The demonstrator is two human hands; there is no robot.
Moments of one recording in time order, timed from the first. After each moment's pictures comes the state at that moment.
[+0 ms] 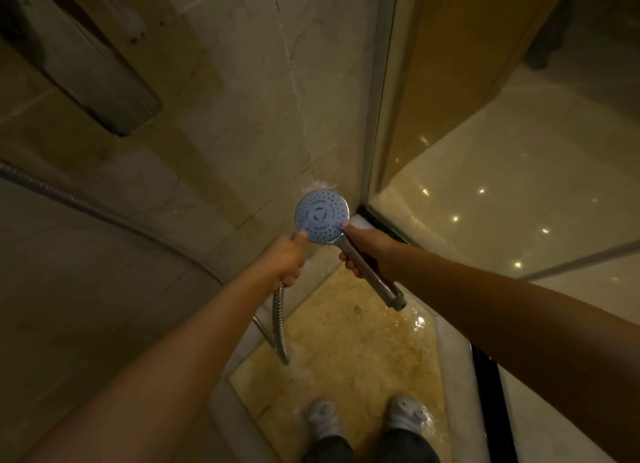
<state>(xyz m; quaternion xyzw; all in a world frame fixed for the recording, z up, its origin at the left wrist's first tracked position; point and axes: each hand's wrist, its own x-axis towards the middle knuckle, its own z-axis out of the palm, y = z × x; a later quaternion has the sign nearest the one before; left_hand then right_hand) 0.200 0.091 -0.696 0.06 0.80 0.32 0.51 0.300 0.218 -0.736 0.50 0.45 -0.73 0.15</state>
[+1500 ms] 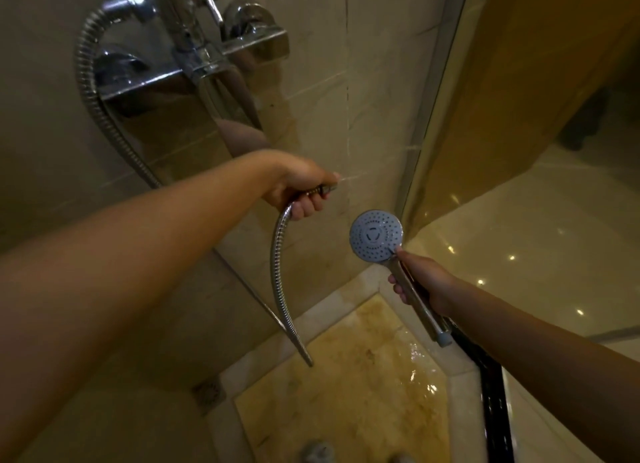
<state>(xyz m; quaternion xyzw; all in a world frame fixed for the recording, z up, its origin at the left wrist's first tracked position) 0.137 0.122 -0.508 0.14 0.78 0.21 0.57 0.331 0.221 -0.646 0.46 0.49 -0.74 0.07</state>
